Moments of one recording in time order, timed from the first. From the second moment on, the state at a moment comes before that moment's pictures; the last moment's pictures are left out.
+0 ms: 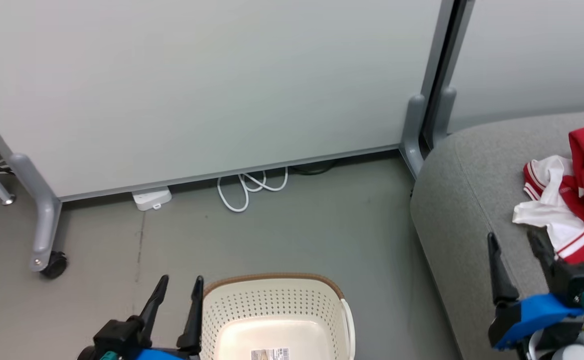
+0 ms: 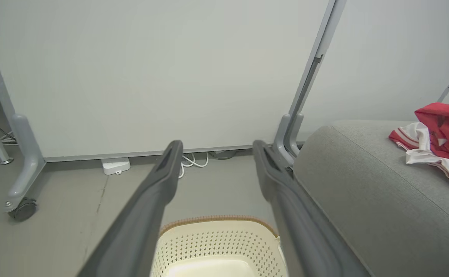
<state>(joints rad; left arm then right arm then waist) -0.07 0.07 -0.20 0.32 -0.28 -0.08 -0.26 -0.10 -0.12 -0.13 0.20 -0.01 0.13 -0.06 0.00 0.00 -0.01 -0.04</state>
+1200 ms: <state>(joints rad) -0.02 0.05 -0.14 0.46 -0.28 -0.10 -0.26 0.09 -0.05 -0.10 0.12 0.01 0.13 -0.02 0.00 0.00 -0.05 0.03</state>
